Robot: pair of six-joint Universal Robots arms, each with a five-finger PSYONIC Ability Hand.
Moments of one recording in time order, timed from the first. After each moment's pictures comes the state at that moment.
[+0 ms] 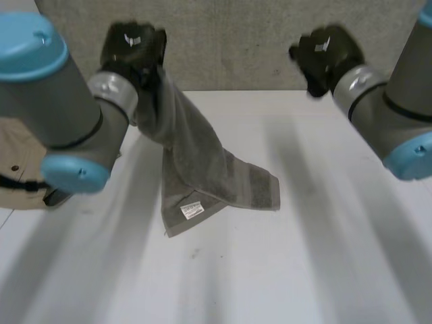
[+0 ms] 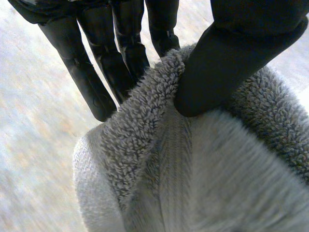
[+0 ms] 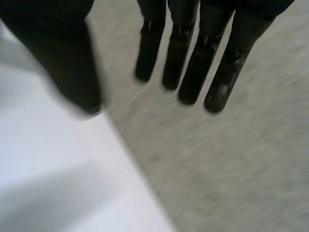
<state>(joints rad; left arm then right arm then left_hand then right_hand) 4.19 -2.04 -1.07 3.27 -1.65 3.47 1.99 -1.07 0.93 0.13 1.46 2.53 1.12 1.20 1.19 1.20 0.97 0.71 0.84 0.87 0.87 0.71</state>
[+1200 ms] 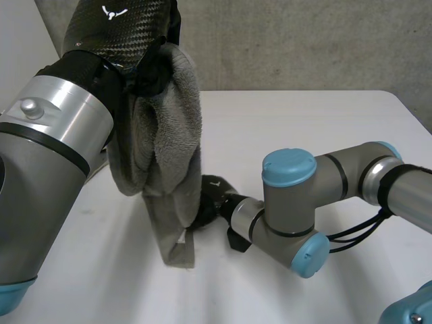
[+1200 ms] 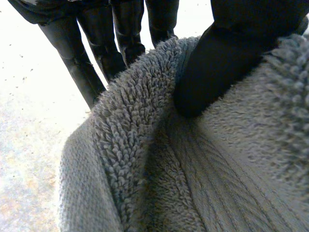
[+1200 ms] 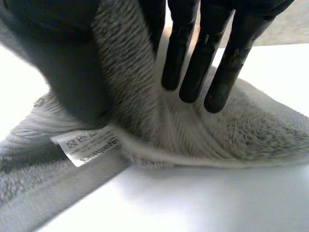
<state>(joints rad) 4.04 -1.59 -1.40 3.25 -1.66 3.39 2.28 -0.69 1.08 -0.05 1.21 3.41 1.12 1.18 1.19 1.18 0.97 0.80 0.94 0.93 0.93 0.73</state>
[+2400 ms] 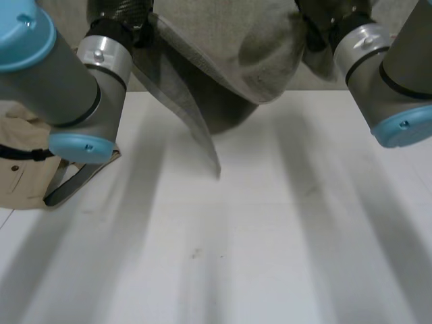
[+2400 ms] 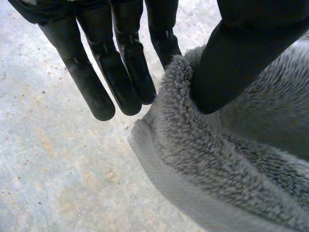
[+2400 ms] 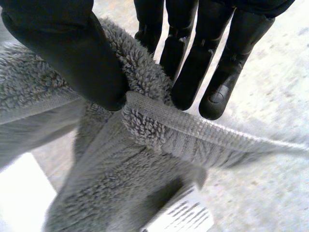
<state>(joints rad) 4.21 -2.07 -0.95 3.43 -1.66 3.51 1.99 -0.99 0.74 -0.02 1.47 2.68 1.06 1.08 1.08 1.08 0.88 0.95 1.17 1.18 1.18 0.97</state>
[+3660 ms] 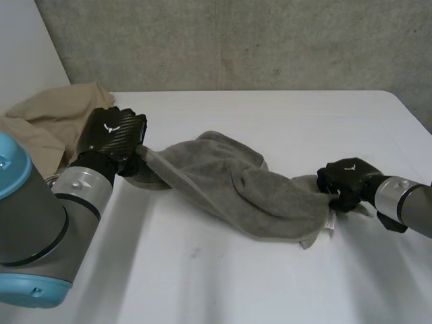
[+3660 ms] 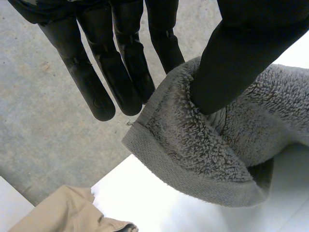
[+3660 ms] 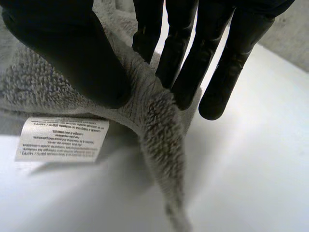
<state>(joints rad) 4.24 -1.73 -1.74 3.45 -1.66 3.48 1.66 -1.06 1.51 0.14 1.10 2.61 1.06 1.08 1.08 1.08 0.89 0.98 1.18 1.18 1.18 0.98</state>
